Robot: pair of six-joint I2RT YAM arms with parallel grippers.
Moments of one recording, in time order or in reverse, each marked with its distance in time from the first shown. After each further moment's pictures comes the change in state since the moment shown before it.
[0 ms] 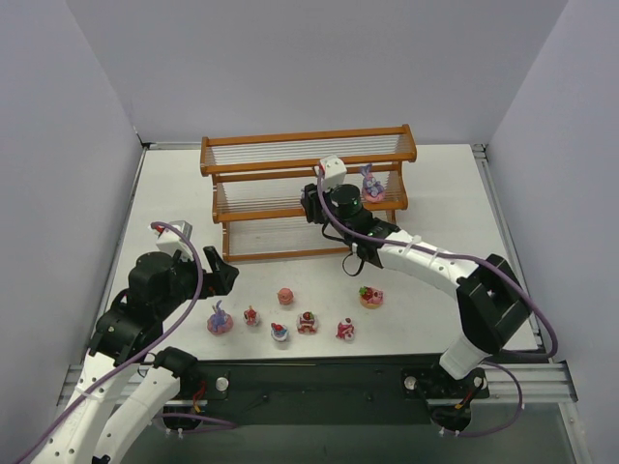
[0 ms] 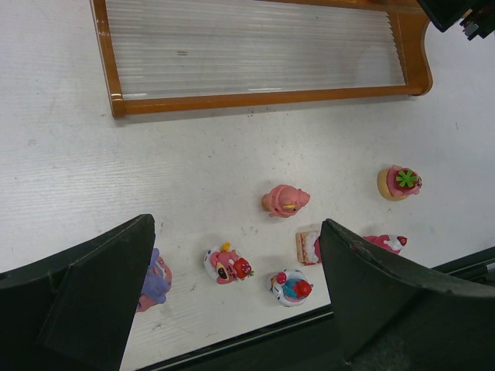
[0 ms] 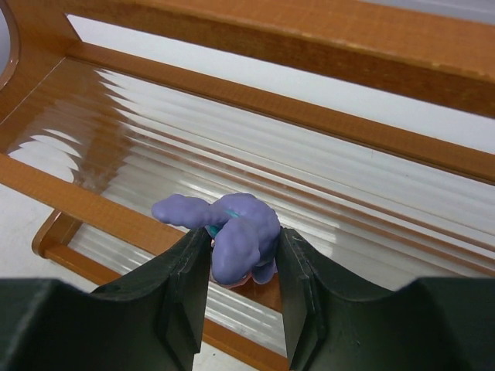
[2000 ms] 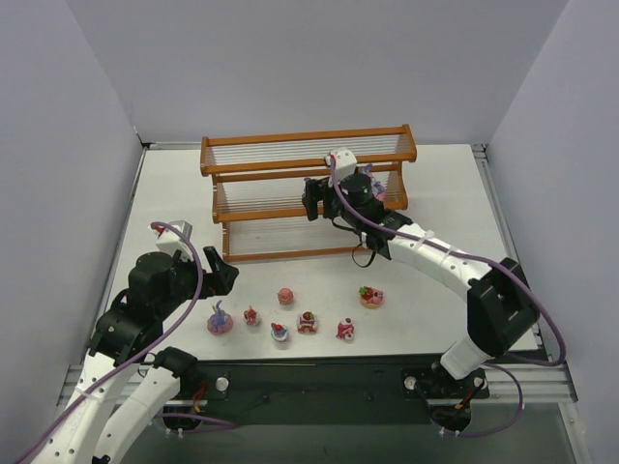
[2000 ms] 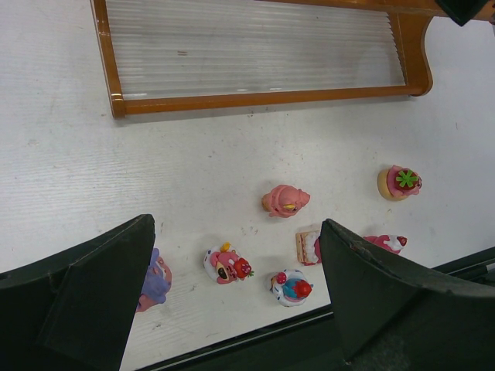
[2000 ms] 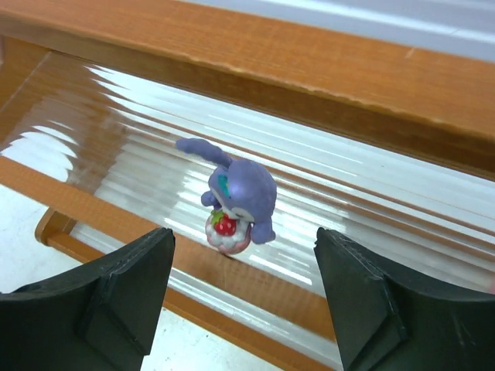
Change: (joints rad) left arm 0.000 0.000 0.000 0.000 0.000 -0.001; right arm -0.064 0.005 0.061 -0.114 -0.091 0.030
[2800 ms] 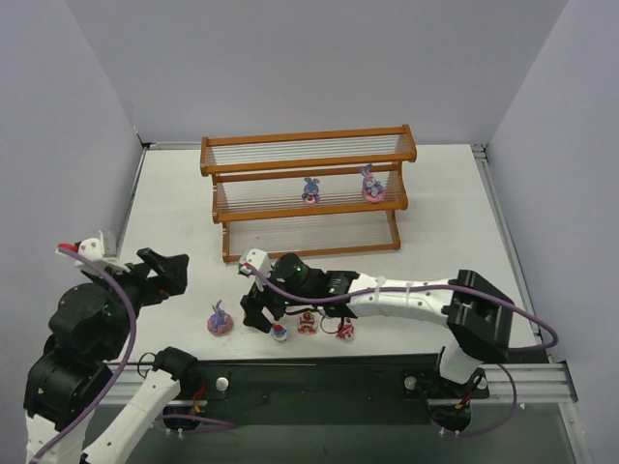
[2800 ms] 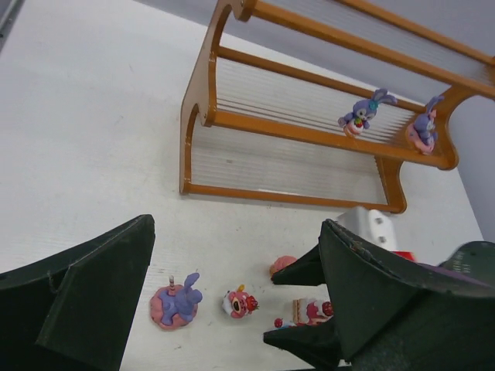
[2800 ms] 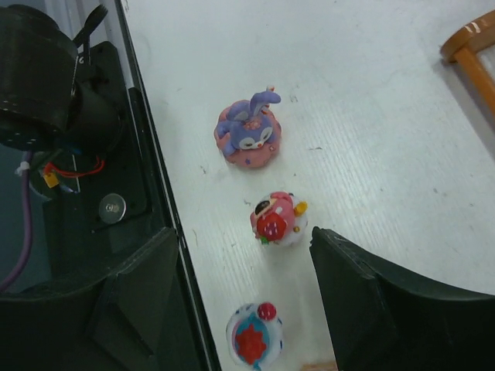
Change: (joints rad) left arm 0.000 -0.104 0.330 -0.193 -0.265 -0.009; right arm 0.515 -0.021 -0.112 -0.096 -0.288 -0.025
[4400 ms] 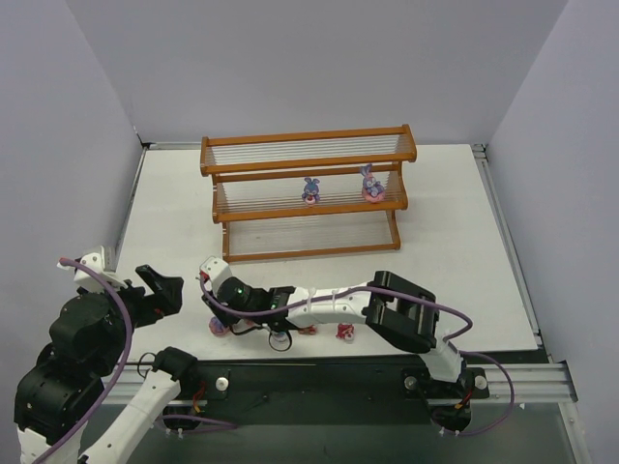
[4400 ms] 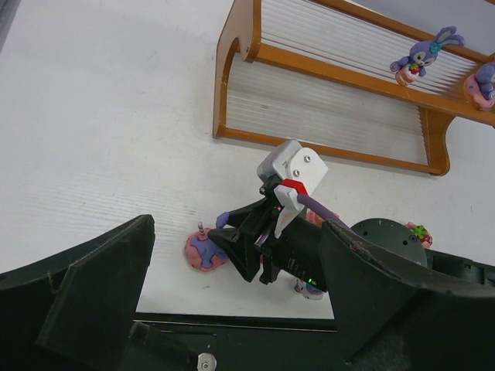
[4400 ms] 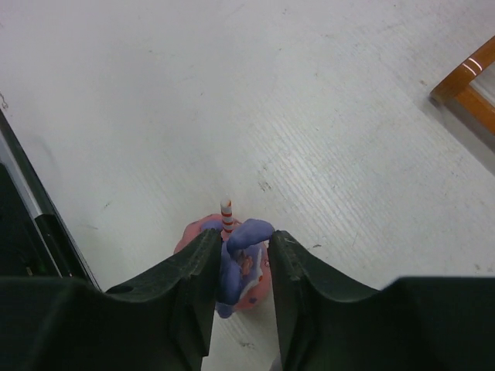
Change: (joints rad) left arm 0.000 -0.035 0.069 -0.249 -0.044 -0.041; right arm 0.134 0.470 0.367 0.042 0.388 0.138
